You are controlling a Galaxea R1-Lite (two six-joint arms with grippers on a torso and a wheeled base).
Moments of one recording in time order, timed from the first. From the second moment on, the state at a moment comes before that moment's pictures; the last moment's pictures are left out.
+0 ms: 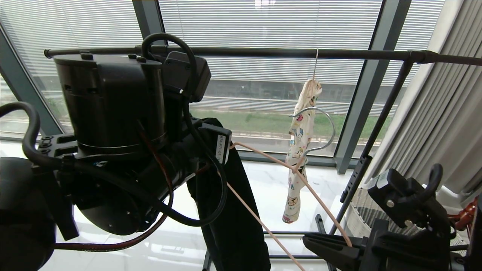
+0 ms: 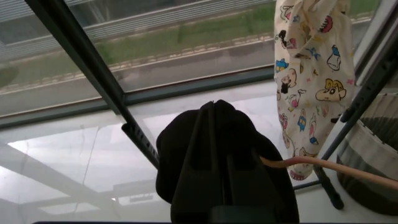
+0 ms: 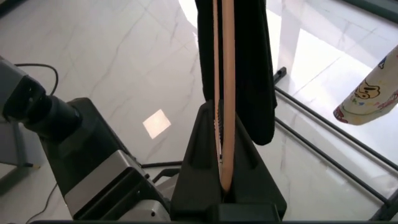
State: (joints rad) left arm -0.84 1.55 -1.00 -0.37 0.62 0.13; right arm 1.15 1.36 -0.57 -0.46 -0.12 0.34
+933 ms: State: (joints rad) left arm -1.02 1.55 -1.05 -0.35 0.63 -0.04; right arm 1.12 1.58 -0.77 -0.52 -0.10 0.35
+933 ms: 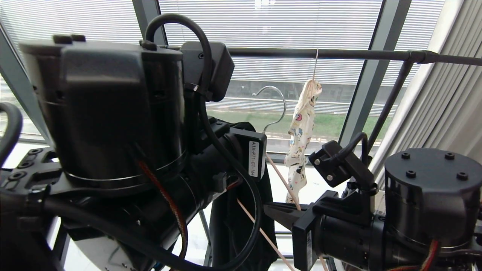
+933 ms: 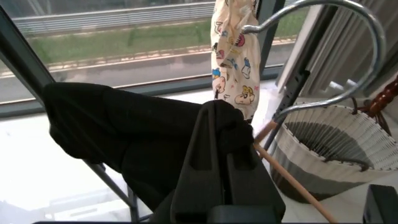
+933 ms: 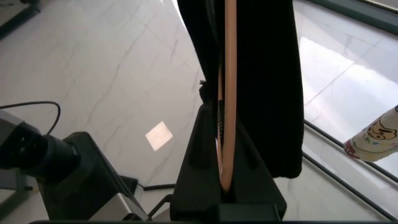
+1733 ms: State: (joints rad) left arm -1.05 1.40 -0.87 -0.29 0.63 0.10; right arm 1.06 1.60 -0.77 -0.53 -0.11 0.33
